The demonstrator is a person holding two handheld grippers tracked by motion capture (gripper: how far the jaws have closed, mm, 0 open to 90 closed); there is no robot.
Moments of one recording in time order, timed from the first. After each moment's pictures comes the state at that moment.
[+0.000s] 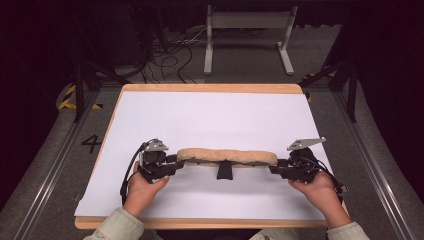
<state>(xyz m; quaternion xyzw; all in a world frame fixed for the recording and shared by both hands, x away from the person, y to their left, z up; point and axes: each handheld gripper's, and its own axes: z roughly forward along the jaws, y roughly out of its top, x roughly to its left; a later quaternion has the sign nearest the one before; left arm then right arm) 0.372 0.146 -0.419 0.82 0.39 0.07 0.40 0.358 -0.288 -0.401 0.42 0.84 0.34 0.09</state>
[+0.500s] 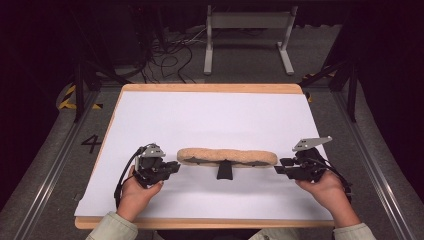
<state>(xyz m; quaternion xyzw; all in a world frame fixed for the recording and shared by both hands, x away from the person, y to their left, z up) 0.355 0.155 -0.415 0.85 0.36 0.08 0.39 0.354 -0.301 -0.390 0.38 0.86 0.33 0.10</state>
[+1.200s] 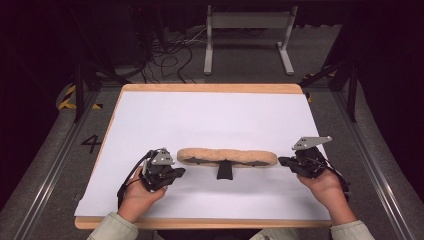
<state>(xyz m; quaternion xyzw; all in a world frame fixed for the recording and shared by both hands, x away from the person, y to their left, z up) 0.349 0.135 -0.416 0.88 0.29 0.09 0.36 0.358 -0.299 -0.390 0.38 0.86 0.32 0.15</state>
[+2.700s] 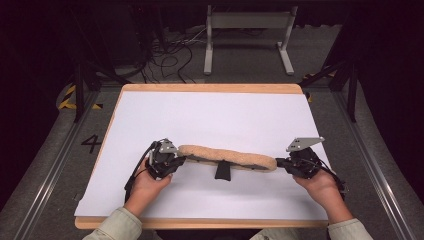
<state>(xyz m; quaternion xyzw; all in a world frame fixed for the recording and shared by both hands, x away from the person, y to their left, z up) 0.387 0.129 -0.431 0.86 0.35 0.12 0.35 0.360 -0.289 -0.394 0.35 0.87 0.31 0.15</state>
